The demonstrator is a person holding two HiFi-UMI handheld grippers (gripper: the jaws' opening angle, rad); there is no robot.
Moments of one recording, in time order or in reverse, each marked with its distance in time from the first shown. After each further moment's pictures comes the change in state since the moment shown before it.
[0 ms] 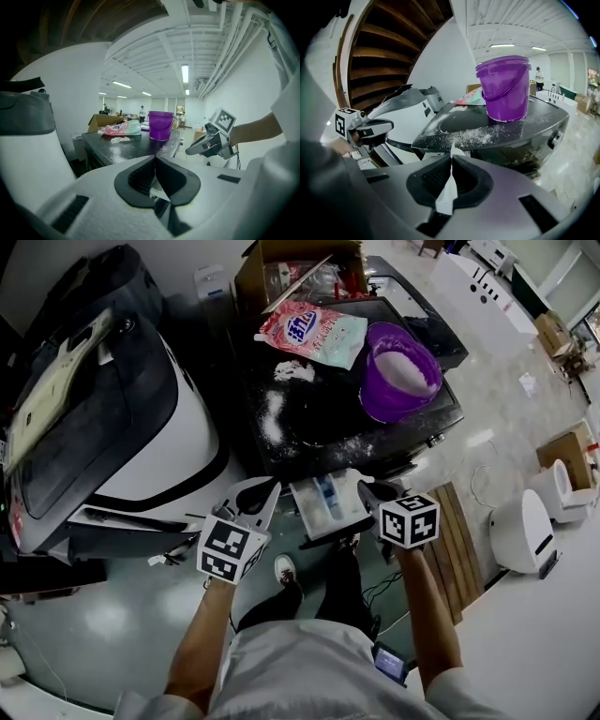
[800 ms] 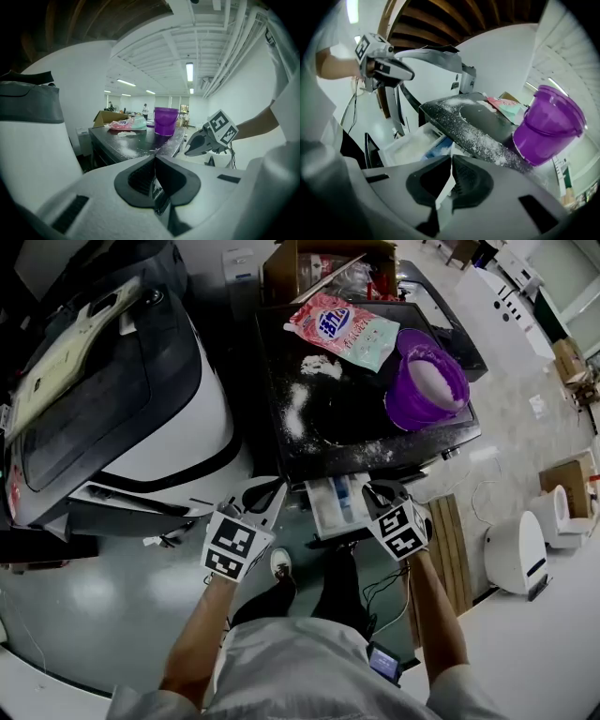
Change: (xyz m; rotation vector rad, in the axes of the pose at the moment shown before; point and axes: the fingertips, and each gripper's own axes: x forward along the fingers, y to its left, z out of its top) left arm -0.013 0.017 -0.026 -0.032 0.026 0.042; right arm 0.037 0.013 -0.016 -0.728 0.195 -0.035
